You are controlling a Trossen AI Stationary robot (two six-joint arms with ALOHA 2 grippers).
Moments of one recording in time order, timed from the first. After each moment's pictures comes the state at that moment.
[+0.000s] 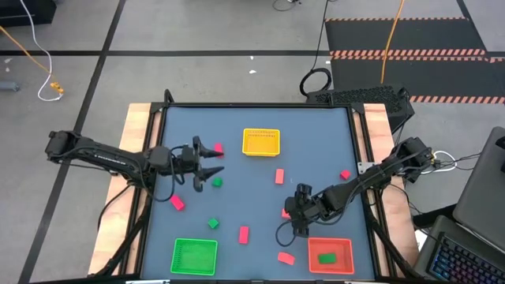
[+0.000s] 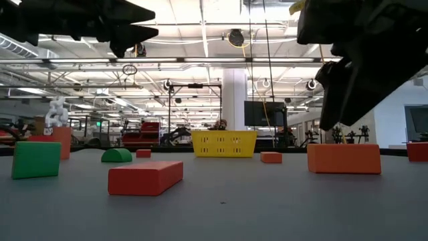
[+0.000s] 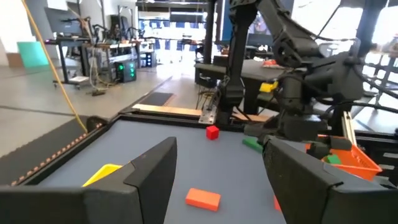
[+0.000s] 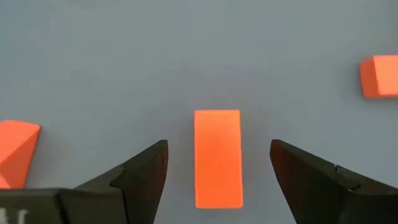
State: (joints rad) left arm -0.10 0.94 0.33 0.66 -0.19 -0.04; right arm 0.47 1.58 0.91 -0.45 0.21 0.60
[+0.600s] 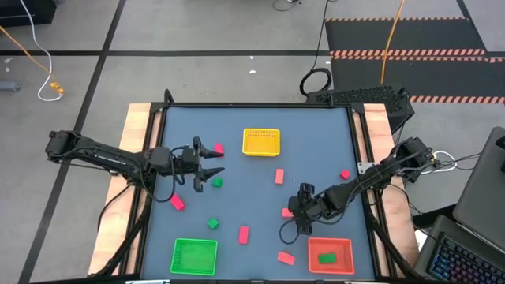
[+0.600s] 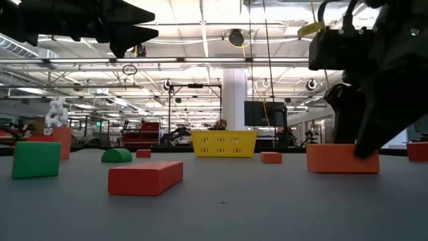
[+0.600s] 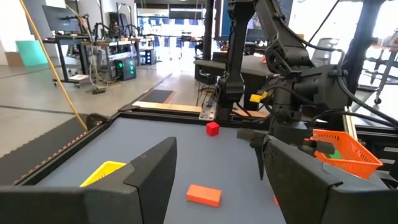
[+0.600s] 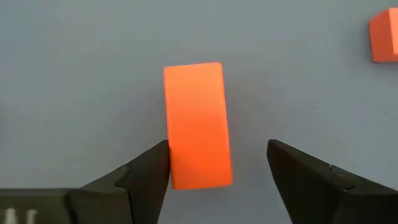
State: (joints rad) left arm -0.10 0.95 0.33 0.65 -0.19 -0.03; right arm 0.47 1.58 0.79 -0.37 0.21 0.59
